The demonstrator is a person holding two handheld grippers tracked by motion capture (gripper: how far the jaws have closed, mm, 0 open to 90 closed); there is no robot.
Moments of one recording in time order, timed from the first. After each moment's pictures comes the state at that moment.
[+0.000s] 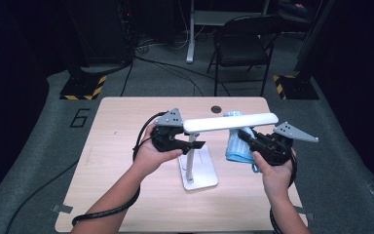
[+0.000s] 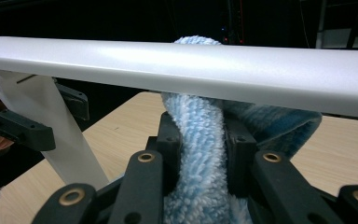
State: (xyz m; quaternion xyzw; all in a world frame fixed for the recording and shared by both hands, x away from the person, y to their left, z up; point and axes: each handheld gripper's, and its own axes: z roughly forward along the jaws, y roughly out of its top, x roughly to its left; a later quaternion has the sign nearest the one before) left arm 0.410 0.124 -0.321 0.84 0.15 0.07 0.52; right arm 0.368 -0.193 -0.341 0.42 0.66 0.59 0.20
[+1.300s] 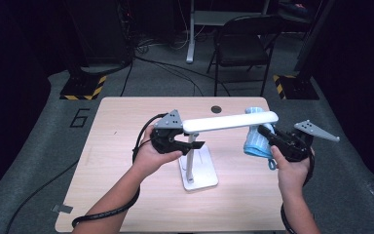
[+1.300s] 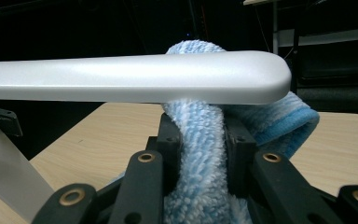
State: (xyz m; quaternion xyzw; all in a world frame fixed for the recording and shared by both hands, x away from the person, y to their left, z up) left arm 0.407 0.124 -0.323 0.83 0.15 0.09 0.52; right arm 0.376 -0.240 -0.342 0.47 0.63 0.58 0.23
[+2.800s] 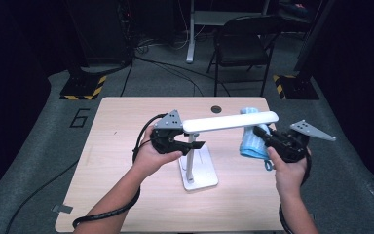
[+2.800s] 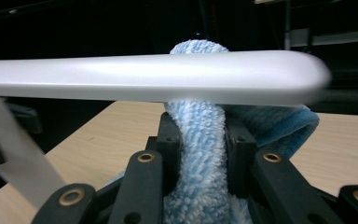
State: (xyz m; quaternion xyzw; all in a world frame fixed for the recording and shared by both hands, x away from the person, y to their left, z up) left arm 0.407 0.124 -0.325 0.83 0.15 0.09 0.53; right arm 0.376 -0.237 -0.341 0.46 0.63 0.58 0.22
